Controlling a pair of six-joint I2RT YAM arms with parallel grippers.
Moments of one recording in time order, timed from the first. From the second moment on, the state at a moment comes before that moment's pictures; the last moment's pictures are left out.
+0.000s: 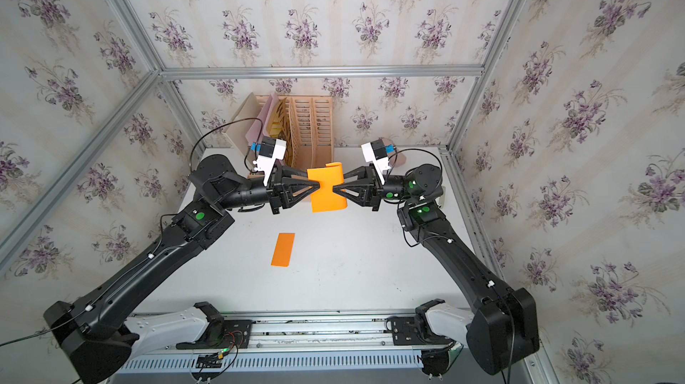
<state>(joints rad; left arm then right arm) -0.60 1.18 1.21 0.07 0.79 -0.37 0.38 1.21 0.96 0.70 -1.24 0.67</state>
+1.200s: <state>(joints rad) -0.66 1.07 1.26 -0.11 0.72 -0.28 0.34 1.18 1.19 -0.11 -0.74 0.13</state>
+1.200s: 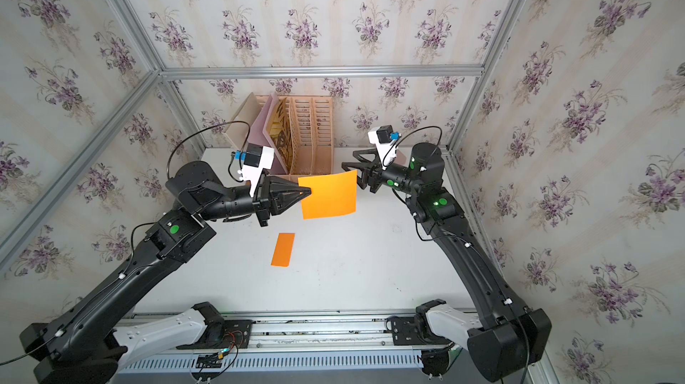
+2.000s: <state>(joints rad) -0.67 1.11 1.27 -0.17 0.52 -0.19 0.34 1.01 1.04 -0.01 -1.04 0.21</state>
